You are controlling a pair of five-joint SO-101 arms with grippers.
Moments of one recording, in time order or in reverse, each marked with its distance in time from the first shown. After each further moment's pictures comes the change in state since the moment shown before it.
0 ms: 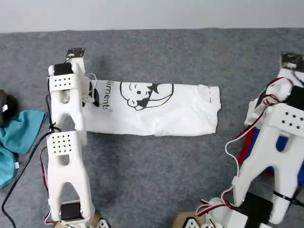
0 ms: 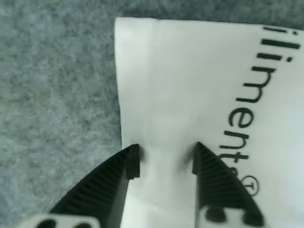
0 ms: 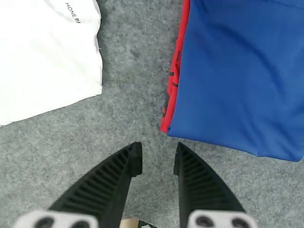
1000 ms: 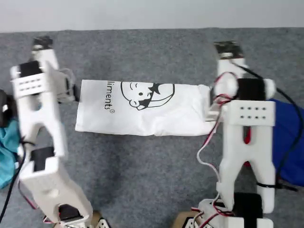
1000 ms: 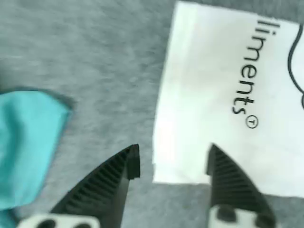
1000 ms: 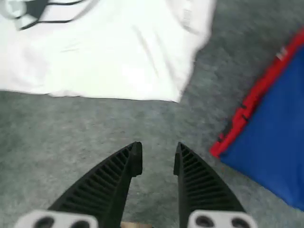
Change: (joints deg) left arm -4.1 -44.0 47.9 -9.9 0.3; right arm -19.3 0.0 0.0 -0.4 -1.1
